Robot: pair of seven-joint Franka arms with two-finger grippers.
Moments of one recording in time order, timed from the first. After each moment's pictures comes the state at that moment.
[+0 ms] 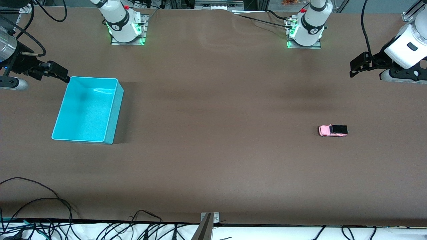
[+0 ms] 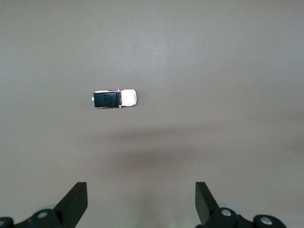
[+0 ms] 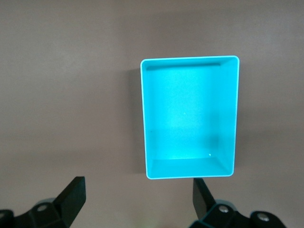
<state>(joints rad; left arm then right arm) -0.03 -0.05 -0.04 -1.64 0.00 1.53 -0.01 -0.06 0.00 0.11 -1.62 0.01 1.57 0.14</state>
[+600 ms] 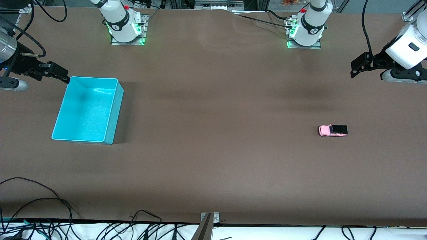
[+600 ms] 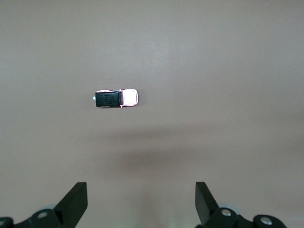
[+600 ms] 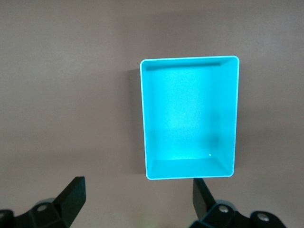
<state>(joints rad) -0.02 -0.05 -0.04 -1.64 0.00 1.53 -0.01 -0.06 0.01 0.10 -1.62 0.01 1.57 0.14</state>
